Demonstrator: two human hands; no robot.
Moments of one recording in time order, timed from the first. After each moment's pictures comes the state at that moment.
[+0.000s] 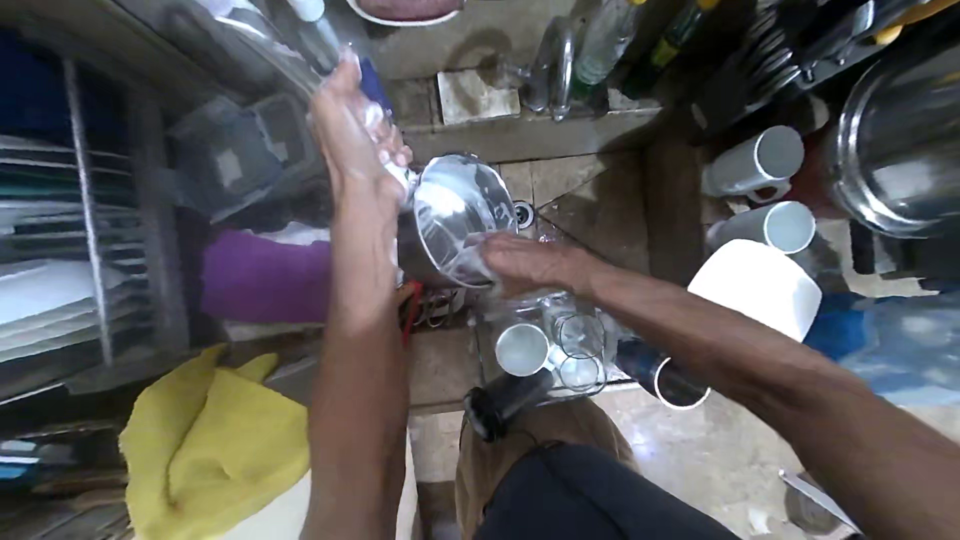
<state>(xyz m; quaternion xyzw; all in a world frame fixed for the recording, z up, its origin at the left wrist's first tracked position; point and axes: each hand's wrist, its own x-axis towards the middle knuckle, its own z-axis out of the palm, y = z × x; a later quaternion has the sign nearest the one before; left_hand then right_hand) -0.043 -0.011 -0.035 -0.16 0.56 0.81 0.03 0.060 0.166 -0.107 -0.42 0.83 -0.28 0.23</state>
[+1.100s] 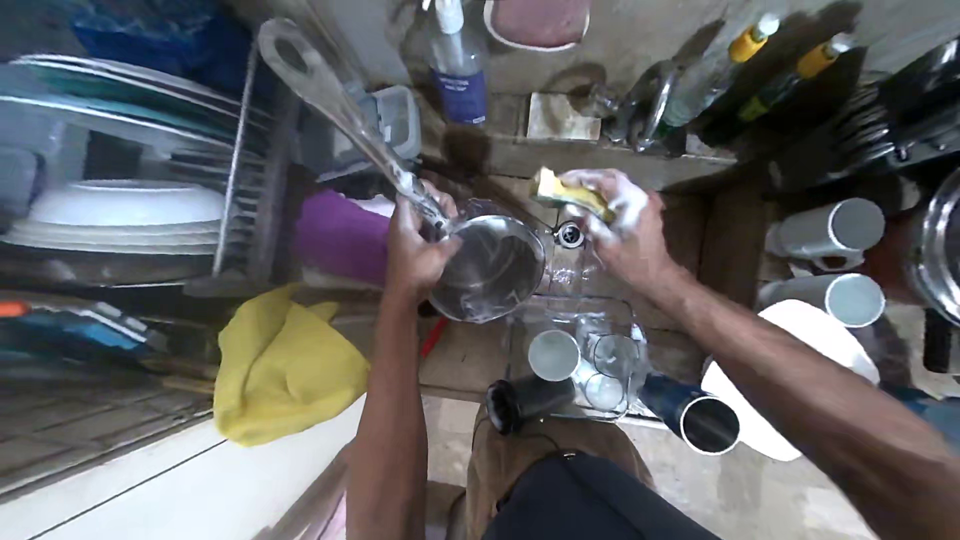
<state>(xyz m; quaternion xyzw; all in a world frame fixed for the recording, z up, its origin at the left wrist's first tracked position) 0.085 -0.089 -0.065 0.00 0.77 0.64 -0.03 0.066 0.193 -0.042 -0.21 0.85 -0.48 -0.02</state>
